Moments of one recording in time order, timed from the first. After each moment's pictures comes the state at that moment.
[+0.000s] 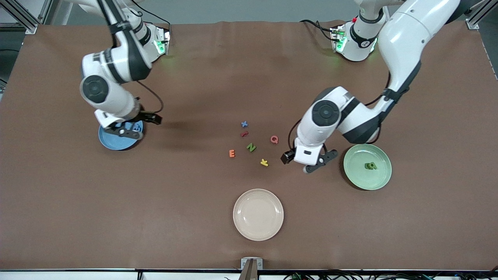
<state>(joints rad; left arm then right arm) 0.02 0.69 -0.72 -1.64 0.49 2.20 -1.43 0.40 0.06 -0.04 -2.23 0.05 2.12 0.58</state>
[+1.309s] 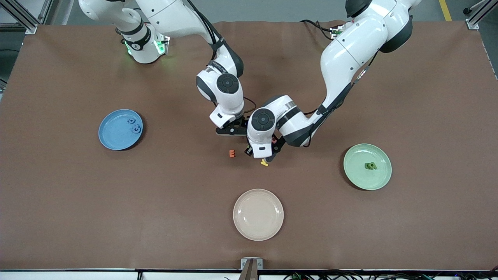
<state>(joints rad) -0.35 0.95 -0.54 -1.40 0.39 2.20 -1.87 0.86 0.59 -0.05 -1.88 0.02 2.50 0.83</state>
